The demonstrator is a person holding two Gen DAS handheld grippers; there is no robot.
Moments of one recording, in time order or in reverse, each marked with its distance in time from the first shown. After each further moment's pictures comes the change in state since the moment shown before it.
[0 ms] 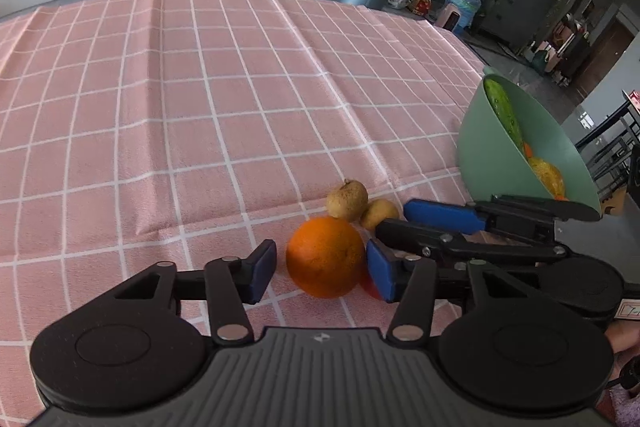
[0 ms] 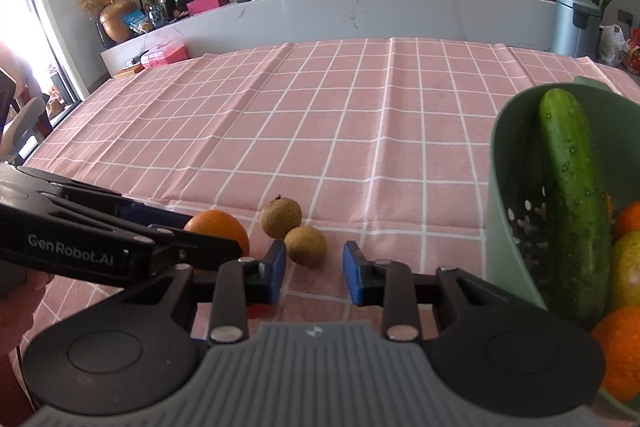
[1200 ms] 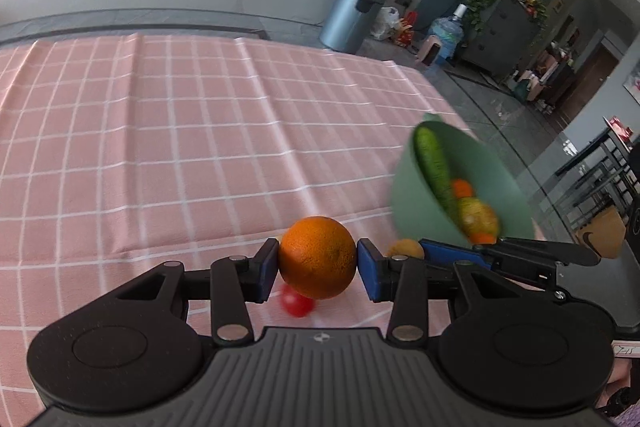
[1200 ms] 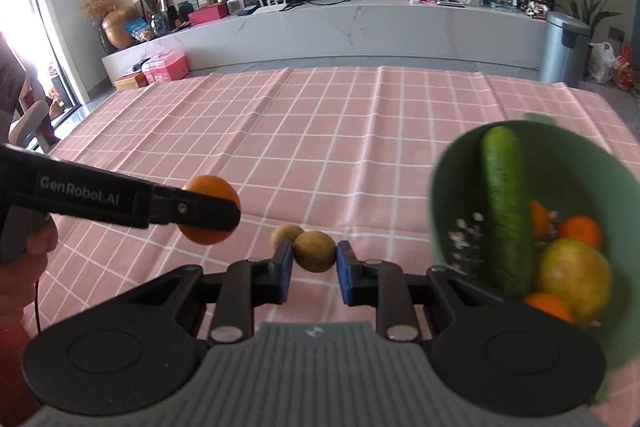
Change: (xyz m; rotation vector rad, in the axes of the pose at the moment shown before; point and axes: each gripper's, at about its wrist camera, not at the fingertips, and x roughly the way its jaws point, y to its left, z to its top) left arm -0.051 -0.048 0.014 -0.013 -0.092 -0.045; right arm -0.077 -0.006 0.005 -0.018 -0.035 -0.048
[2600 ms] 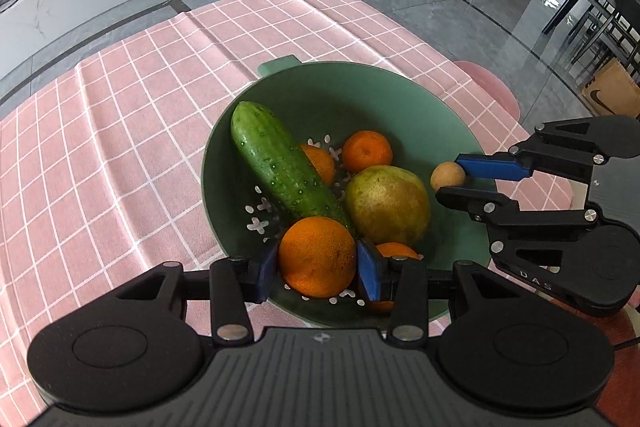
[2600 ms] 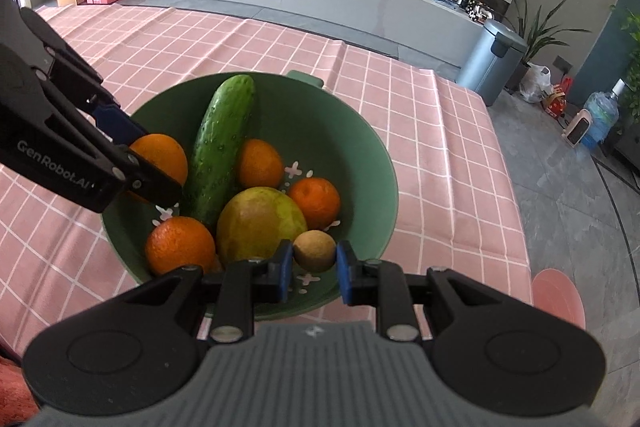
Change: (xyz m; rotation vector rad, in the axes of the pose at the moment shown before) left arm 0.114 -0.147 0.031 0.351 0.269 0.053; right arm -0.039 -0.139 0.000 -0.218 0.159 -0.269
